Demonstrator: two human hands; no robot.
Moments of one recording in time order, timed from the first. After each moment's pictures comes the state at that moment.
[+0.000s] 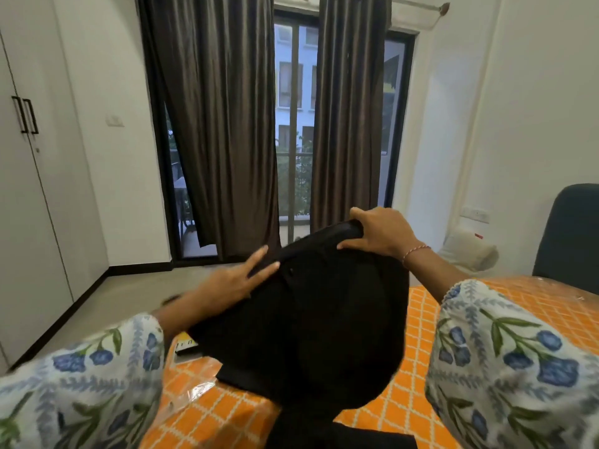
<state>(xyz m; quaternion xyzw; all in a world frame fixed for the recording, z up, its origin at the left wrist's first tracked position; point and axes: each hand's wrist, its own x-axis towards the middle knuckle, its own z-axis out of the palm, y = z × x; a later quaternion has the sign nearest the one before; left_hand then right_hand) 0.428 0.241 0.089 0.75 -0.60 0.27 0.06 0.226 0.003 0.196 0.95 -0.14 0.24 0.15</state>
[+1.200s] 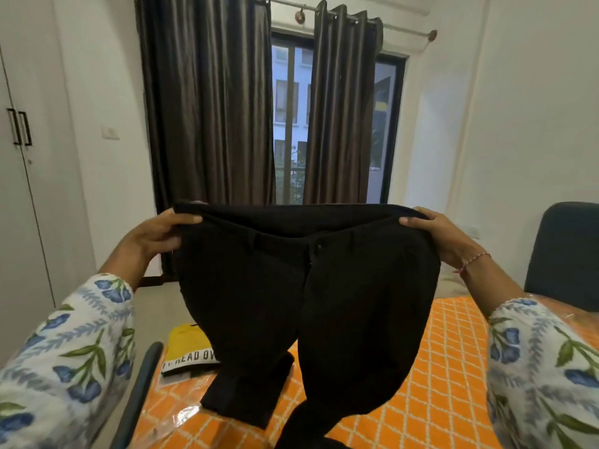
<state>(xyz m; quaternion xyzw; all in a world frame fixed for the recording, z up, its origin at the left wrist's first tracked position) 0.468 0.289 0.206 0.55 -0.46 -0.24 0.66 0.158 -0.054 0.225 0.73 -0.19 0.32 -0.58</state>
